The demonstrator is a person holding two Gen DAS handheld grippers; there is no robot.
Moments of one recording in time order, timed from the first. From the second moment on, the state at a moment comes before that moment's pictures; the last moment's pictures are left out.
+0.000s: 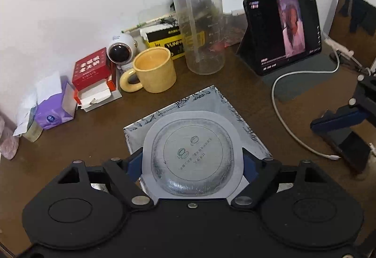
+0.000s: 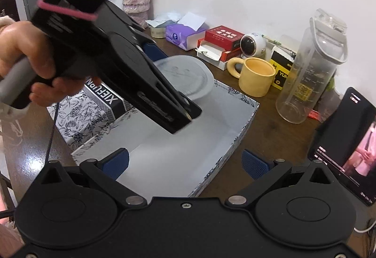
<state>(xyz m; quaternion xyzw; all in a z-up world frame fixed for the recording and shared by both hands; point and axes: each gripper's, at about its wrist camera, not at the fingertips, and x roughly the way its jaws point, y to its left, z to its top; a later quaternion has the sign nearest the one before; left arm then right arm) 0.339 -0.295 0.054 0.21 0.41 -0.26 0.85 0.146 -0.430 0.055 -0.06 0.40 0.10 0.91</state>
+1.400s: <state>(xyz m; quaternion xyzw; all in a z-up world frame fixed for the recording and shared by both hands) 0.409 -0.346 -0.056 0.30 0.47 -0.26 0.79 0.216 -0.472 -0.012 -0.01 0.45 0.18 0.87</state>
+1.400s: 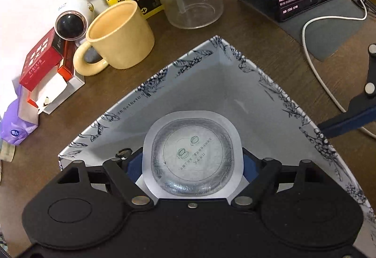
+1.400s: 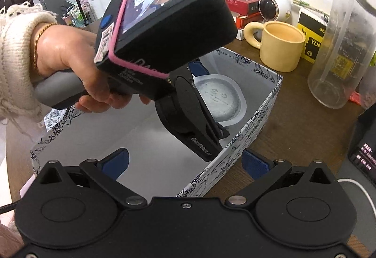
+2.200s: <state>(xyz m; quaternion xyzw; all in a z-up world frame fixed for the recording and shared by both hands) 0.427 -0.338 -0.071 0.26 0.52 -0.25 0.77 0.220 -0.472 -0.027 0.00 0.46 0.19 0.87</state>
